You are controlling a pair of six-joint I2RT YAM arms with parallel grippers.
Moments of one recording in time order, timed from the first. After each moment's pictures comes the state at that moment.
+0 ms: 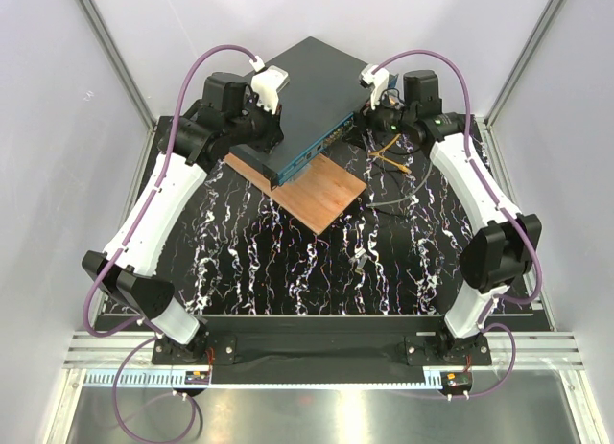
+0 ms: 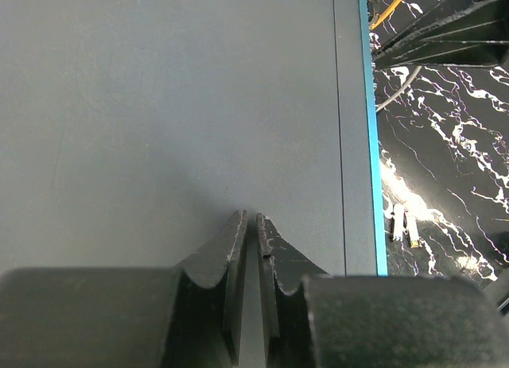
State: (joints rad) left arm -0.46 1.59 1.90 -0.83 0.20 0.07; right arm 0.29 1.77 1.79 -0.50 -0.65 -0.28
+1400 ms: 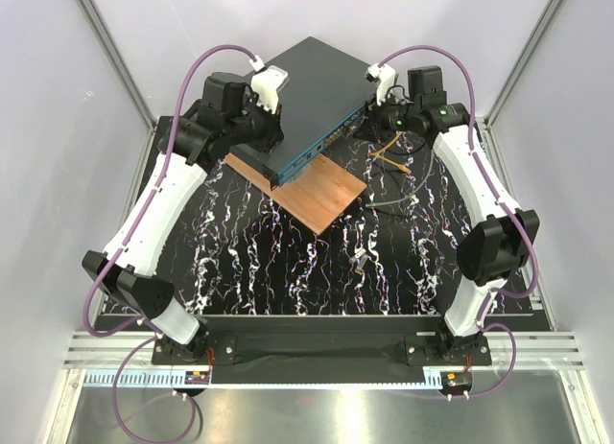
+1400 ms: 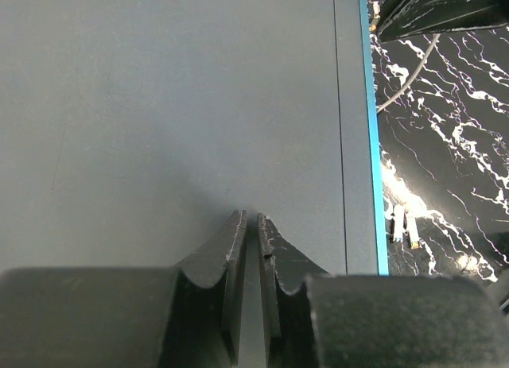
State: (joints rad) left arm -0.46 1.59 1.89 -0.83 0.20 0.07; right arm 0.25 1.82 1.90 -0.68 -0.66 -0.22
